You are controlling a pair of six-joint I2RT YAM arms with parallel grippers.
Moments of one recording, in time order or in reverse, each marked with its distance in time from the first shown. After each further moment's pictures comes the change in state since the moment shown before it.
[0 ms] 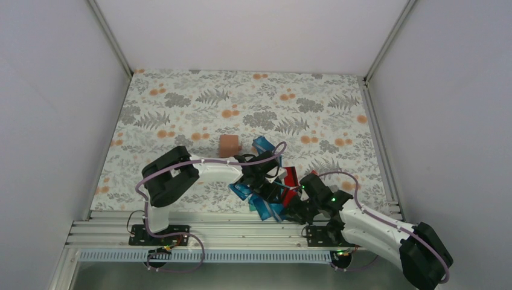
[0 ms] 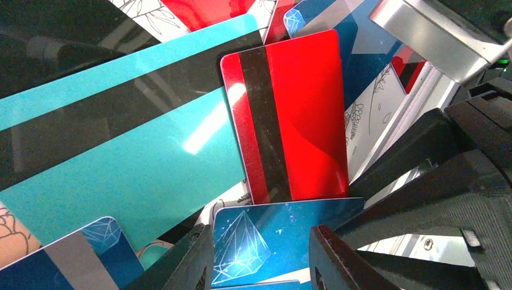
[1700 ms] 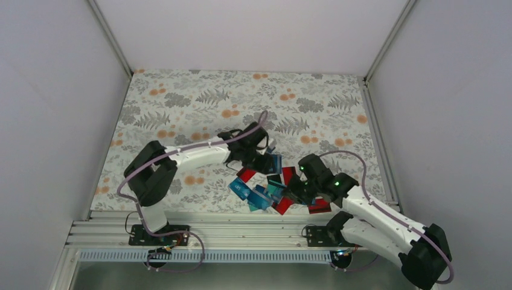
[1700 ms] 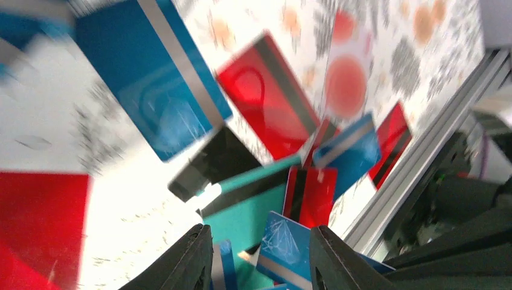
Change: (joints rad) left arm 0.157 -0.105 0.096 -0.143 -0.062 -0.025; right arm -0.010 0.039 0.315 -0.214 0.162 -0.028
